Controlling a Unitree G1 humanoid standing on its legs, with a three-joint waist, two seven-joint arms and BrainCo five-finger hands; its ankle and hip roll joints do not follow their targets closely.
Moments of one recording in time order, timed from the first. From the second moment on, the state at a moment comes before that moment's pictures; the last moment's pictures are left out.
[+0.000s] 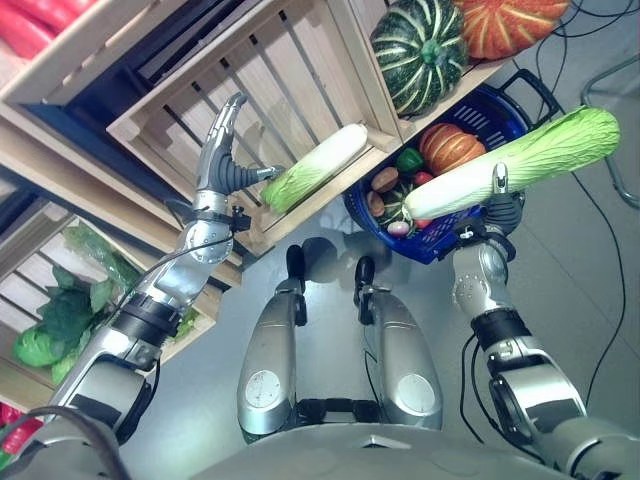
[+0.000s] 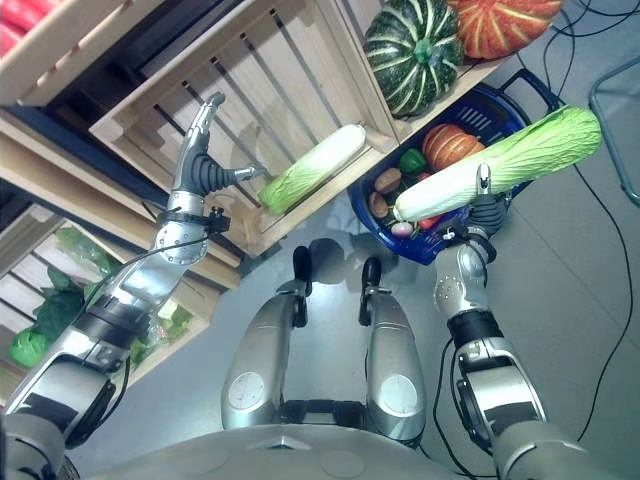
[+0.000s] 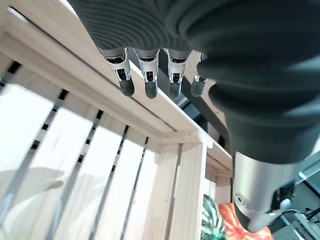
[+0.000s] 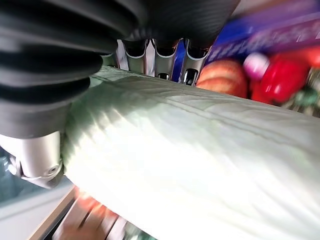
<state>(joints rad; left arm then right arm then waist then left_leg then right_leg) -0.51 0.60 -0.45 0.20 0.12 -0.11 0.55 -0.55 -0.34 0.12 0.76 0.92 -0.49 -0.47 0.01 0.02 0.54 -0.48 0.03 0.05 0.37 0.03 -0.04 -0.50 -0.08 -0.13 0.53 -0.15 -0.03</state>
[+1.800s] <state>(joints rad) -0.99 0.46 -0.60 0.93 0.31 0.00 1.06 -0.50 -0.25 0.30 0.57 1.08 -0.45 -0.35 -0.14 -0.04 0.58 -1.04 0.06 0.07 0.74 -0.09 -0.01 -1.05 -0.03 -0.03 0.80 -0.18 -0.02</state>
